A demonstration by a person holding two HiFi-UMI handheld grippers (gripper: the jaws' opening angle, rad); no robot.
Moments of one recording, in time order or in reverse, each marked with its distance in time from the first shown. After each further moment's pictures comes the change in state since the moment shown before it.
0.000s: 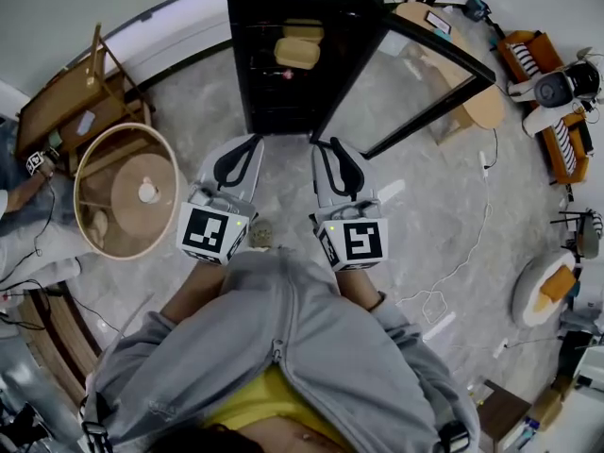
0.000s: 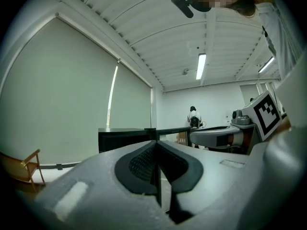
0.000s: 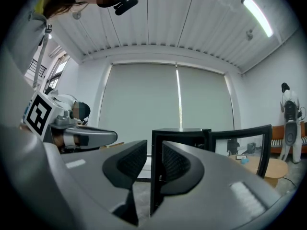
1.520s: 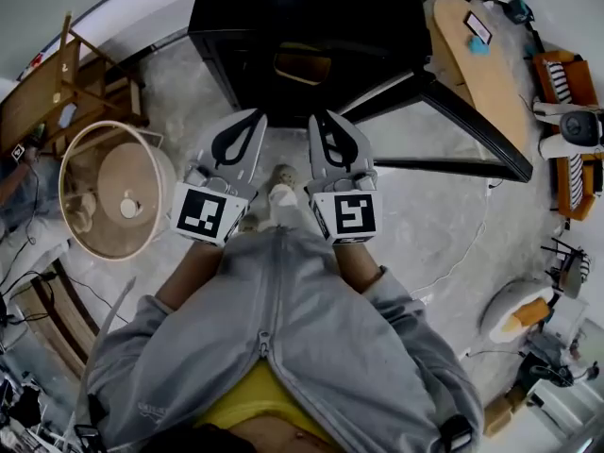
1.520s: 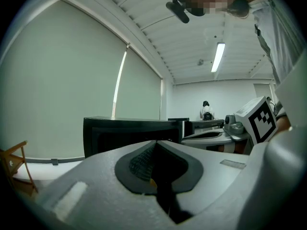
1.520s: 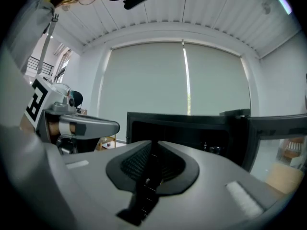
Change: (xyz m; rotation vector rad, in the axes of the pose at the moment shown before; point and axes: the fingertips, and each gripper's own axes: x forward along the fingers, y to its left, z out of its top) left arm 0.225 0.129 -0.043 -0.062 0.076 0.074; right arm 0.248 -0.122 -0.061 -0.042 0.134 0.153
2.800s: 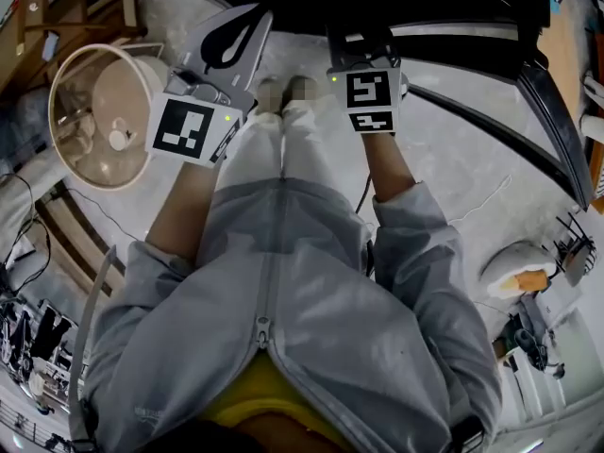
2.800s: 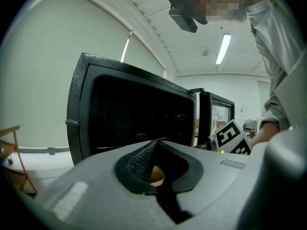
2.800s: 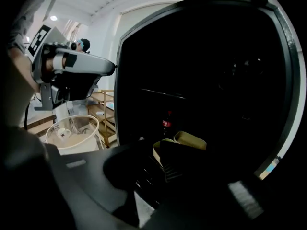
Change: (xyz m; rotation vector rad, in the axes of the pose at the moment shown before) left arm 0.061 0.043 -0.101 -0.026 0.092 0.007; right arm 0.101 -0.028 -0.194 -0.137 0.350 0.179
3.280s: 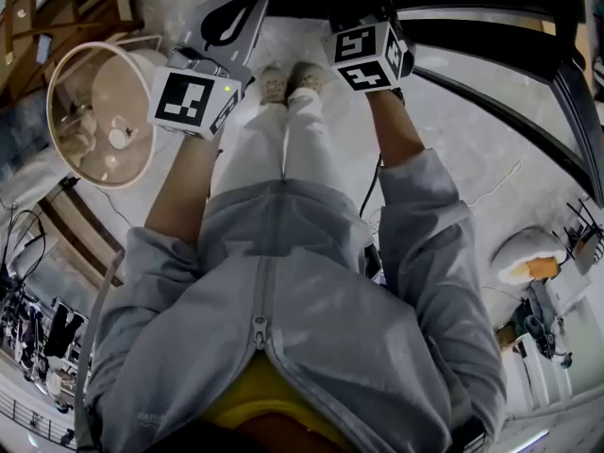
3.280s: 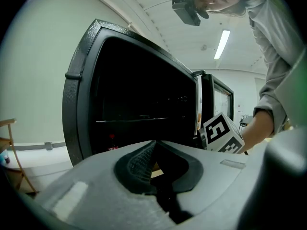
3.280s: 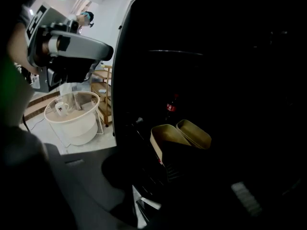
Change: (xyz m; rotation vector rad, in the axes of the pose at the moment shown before) left arm 0.017 0.014 -0.059 0.013 0.060 -0.032; right arm 0.050 -0.004 -0.052 -0.137 0.180 0.014
